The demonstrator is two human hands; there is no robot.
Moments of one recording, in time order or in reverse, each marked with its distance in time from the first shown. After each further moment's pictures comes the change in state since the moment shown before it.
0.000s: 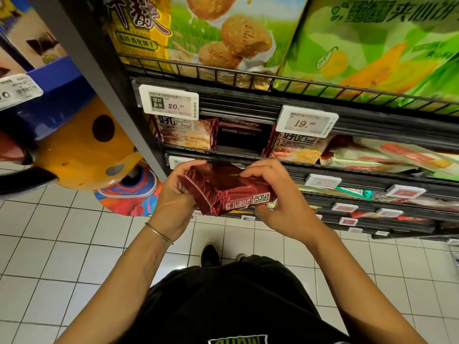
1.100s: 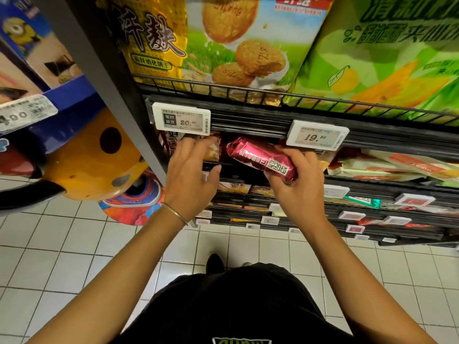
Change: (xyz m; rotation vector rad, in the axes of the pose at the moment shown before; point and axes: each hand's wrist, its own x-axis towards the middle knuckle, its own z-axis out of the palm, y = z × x) left_hand 0.046 0.039 0.006 1.137 0.079 0.608; right_hand 0.038 0.000 0.000 -0.288 0.530 0.160
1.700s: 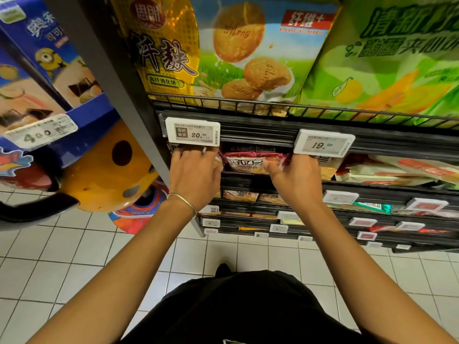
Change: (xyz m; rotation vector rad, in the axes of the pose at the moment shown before) left_hand 0.028 -0.011 -0.003 0.625 -0.094 0.069; right_hand 0.038 -0.010 0.020 -0.188 -0.072 0.229
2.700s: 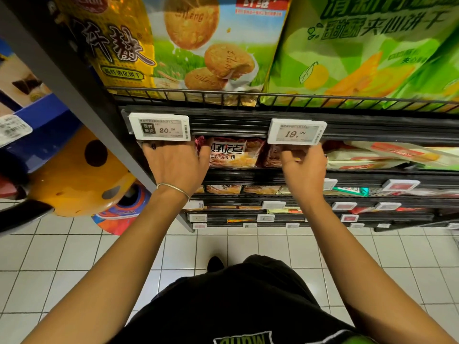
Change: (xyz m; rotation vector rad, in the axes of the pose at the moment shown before) left_hand 0.019 0.030 -0.004 -0.030 0.005 -0.274; right_hand -0.001 0.038 -0.019 0.389 0.204 0.173
